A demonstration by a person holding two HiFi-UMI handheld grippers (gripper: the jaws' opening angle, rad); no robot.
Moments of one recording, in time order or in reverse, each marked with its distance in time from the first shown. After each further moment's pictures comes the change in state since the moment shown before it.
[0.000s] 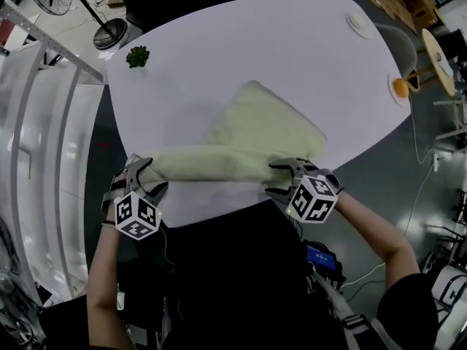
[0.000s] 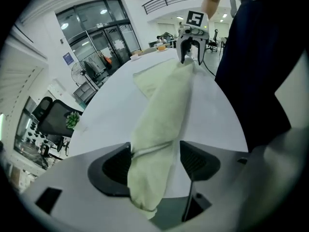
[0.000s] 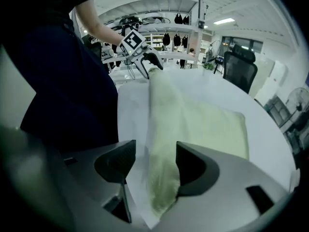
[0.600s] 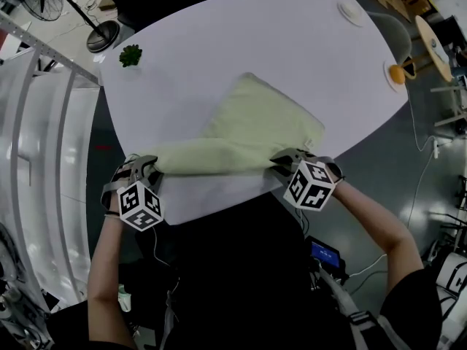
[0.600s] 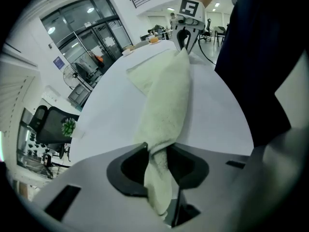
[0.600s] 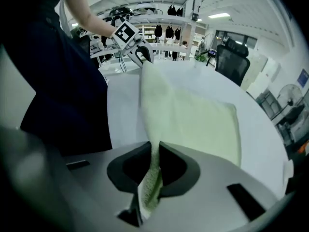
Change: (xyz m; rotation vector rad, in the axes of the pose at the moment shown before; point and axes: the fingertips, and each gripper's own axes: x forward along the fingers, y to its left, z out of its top) left arm 0.015 0.004 0.004 0.099 0.077 -0.024; right arm 0.002 -0.015 -0.017 0.056 0.091 -0.064
